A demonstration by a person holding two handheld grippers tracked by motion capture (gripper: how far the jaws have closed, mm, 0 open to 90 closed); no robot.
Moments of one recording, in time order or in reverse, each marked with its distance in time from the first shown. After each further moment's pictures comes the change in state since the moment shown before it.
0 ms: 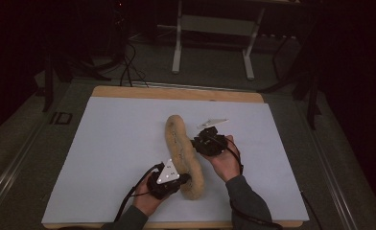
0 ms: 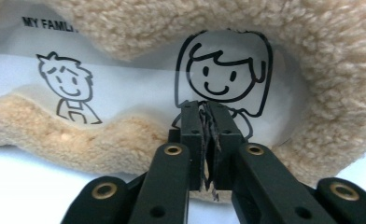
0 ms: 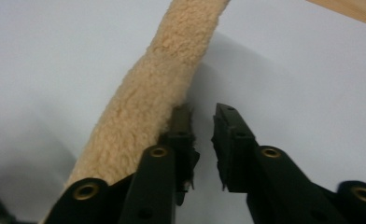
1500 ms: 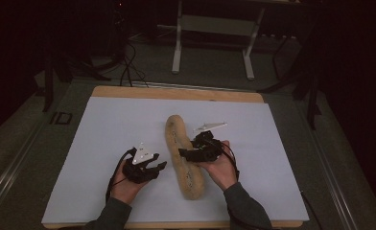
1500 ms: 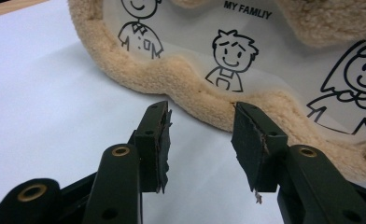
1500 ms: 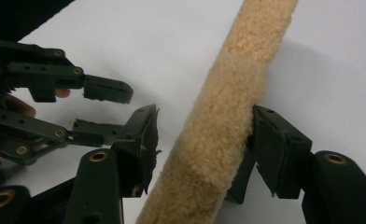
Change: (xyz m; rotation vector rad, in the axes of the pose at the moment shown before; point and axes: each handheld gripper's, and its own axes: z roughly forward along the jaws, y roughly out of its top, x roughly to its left) left arm 0.057 -0.009 -0.041 0.036 0.196 -0.173; right arm 0.022 -0.002 -0.005 -0.003 0.143 0.062
